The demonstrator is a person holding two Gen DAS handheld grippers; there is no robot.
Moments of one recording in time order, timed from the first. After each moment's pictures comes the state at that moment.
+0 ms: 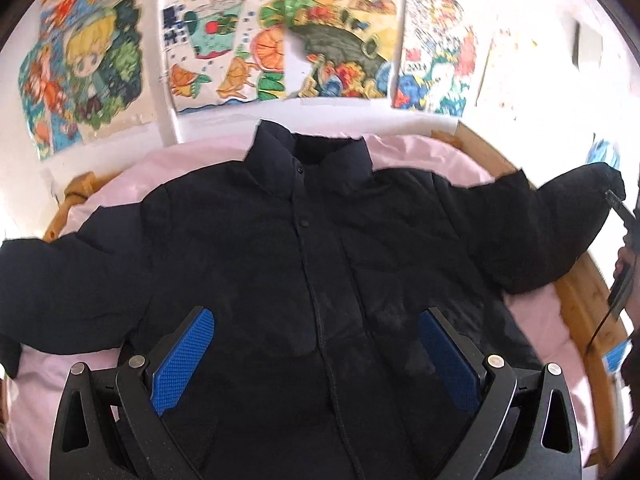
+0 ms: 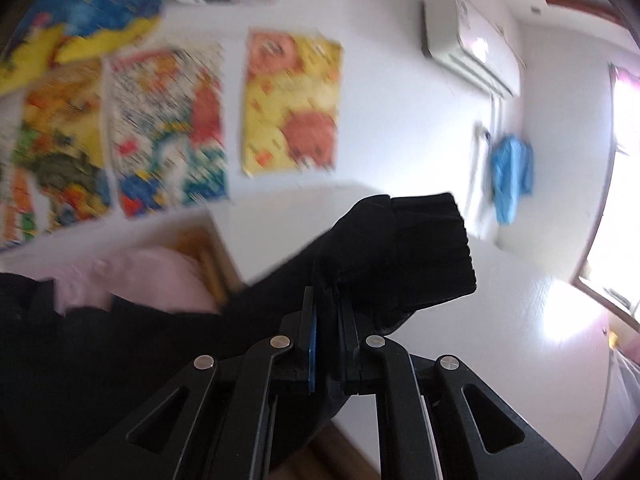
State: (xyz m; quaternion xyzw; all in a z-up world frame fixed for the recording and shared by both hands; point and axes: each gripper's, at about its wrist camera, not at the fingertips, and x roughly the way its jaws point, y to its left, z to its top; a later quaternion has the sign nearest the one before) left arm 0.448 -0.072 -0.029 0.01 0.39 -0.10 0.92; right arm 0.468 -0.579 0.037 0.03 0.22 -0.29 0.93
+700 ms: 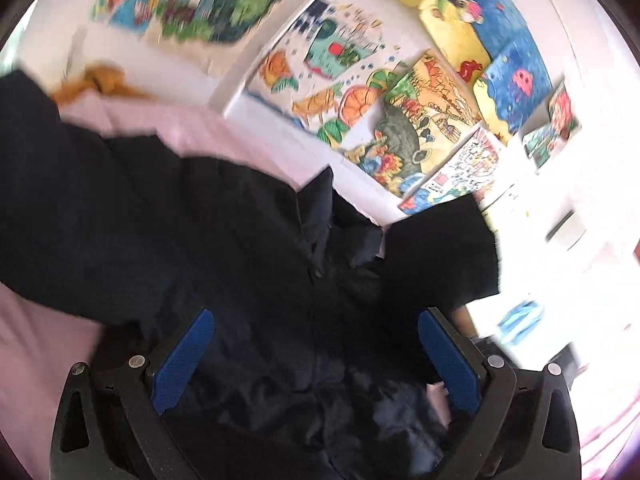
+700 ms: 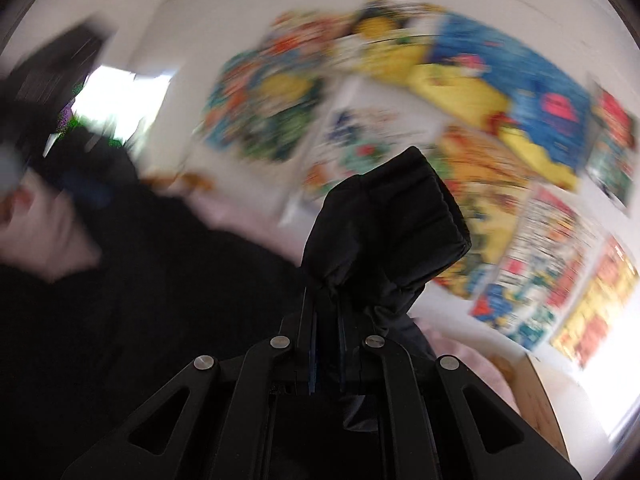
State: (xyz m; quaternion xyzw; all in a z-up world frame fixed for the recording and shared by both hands) left arm 0.471 0.088 -0.068 -0.31 0.34 -0.17 0.87; right arm 0.461 -0.174 -0.015 -0.27 0.16 0.17 0.93
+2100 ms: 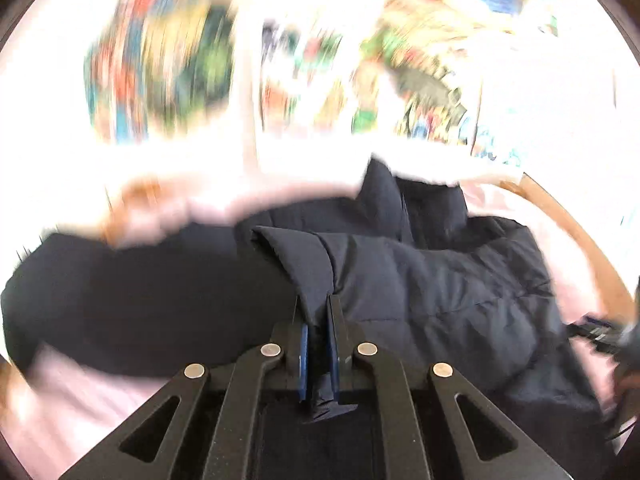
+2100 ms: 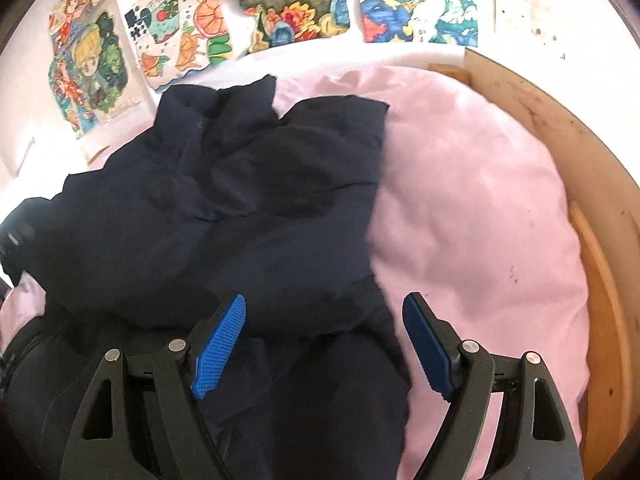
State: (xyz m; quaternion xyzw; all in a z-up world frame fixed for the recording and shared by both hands) left arm 0.471 0.015 -0.040 0.04 0.30 0.00 0.95; right arm 0.464 -0.416 -0.085 0.06 0.46 0.03 0.89
